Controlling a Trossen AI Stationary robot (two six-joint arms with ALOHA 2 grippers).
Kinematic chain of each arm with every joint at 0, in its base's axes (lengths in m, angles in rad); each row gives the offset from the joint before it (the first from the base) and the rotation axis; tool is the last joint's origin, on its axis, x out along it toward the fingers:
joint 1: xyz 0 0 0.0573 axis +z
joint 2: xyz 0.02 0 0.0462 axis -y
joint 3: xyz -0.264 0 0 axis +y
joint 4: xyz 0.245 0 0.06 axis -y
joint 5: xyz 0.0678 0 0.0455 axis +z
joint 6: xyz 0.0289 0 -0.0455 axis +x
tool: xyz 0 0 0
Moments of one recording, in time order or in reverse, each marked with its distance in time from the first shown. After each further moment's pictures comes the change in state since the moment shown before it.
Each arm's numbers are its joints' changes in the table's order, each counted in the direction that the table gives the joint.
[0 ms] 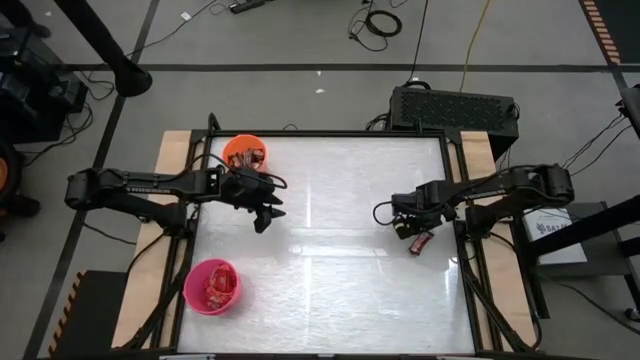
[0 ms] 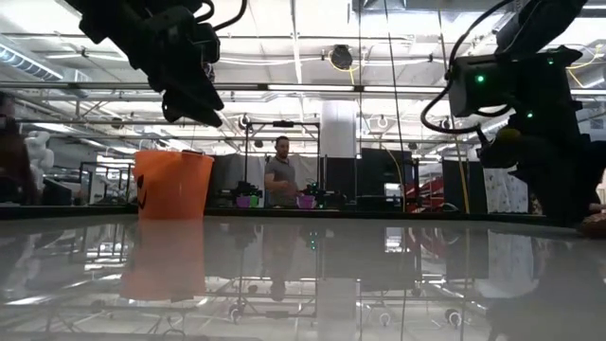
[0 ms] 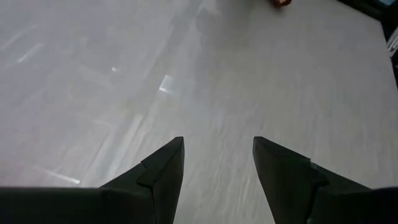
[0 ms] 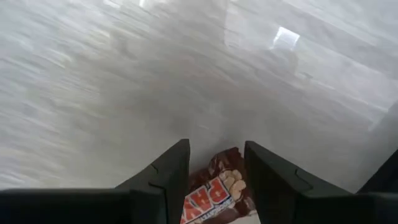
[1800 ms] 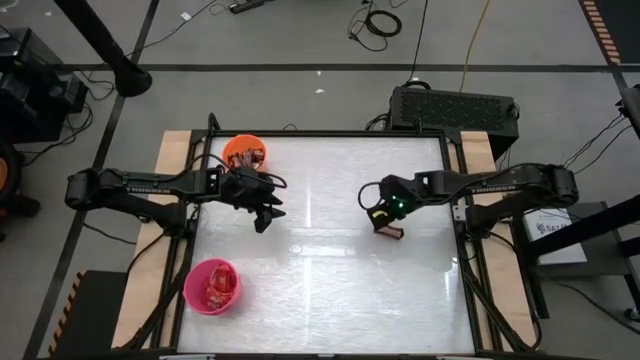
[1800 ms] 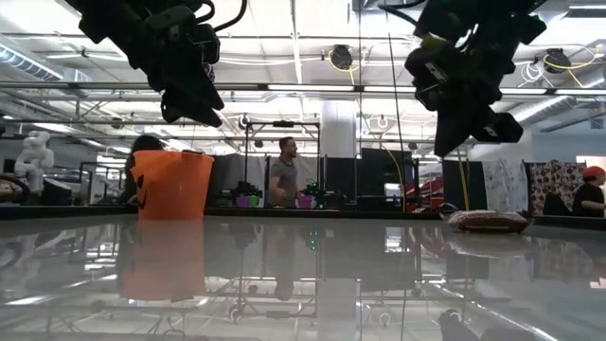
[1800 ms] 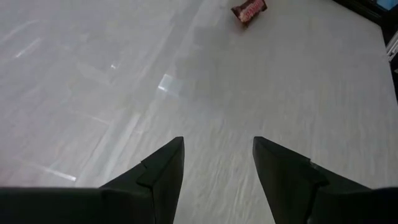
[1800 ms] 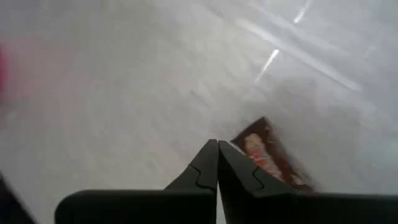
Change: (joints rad) left arm 0.000 0.000 0.000 -0.001 0.000 -0.026; right arm 0.001 0.044 -0.203 0.316 0.000 -0.136
